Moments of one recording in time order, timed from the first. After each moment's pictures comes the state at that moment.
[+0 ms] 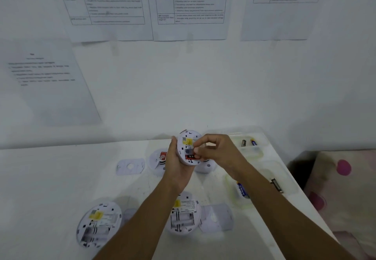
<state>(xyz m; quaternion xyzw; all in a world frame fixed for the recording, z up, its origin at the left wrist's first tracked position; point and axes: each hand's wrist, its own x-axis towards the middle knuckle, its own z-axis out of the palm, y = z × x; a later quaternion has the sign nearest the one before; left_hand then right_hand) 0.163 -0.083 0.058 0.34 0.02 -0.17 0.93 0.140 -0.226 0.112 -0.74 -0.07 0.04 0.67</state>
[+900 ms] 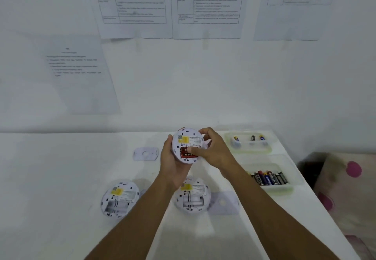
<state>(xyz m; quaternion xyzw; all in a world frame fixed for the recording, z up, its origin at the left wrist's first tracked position) 0.124 -0.039 0.064 0.33 0.06 -0.12 0.94 0.128 -0.177 0.092 -0.82 -0.03 -0.01 0.57</state>
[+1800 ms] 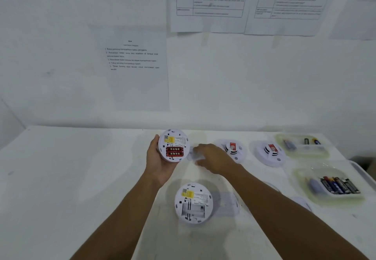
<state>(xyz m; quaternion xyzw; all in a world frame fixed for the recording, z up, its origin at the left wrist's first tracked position) 0.155 0.191 0.042 0.31 0.11 -0.11 0.94 0.187 -0.005 0.033 -0.96 -0.22 0.05 0.19</state>
